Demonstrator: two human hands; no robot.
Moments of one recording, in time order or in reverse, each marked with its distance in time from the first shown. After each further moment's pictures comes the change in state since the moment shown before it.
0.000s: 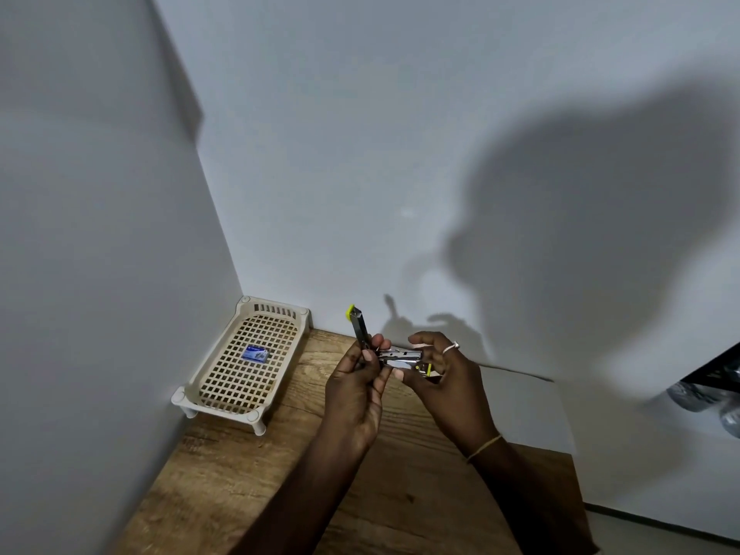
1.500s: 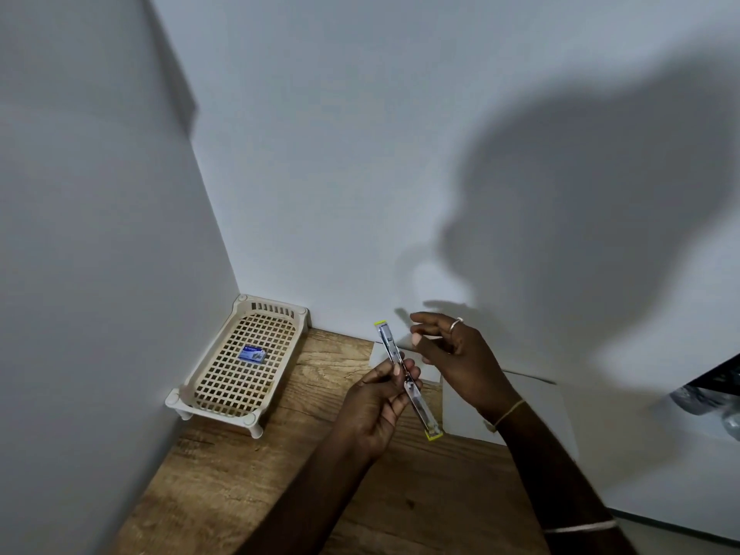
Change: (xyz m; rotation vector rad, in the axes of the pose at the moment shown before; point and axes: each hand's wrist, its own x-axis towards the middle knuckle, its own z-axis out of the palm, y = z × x) left_hand 0.012 -0.019 -0.009 0.106 -0.072 -0.288; right_hand 0.050 0.007 -0.023 0.034 -0.184 0.095
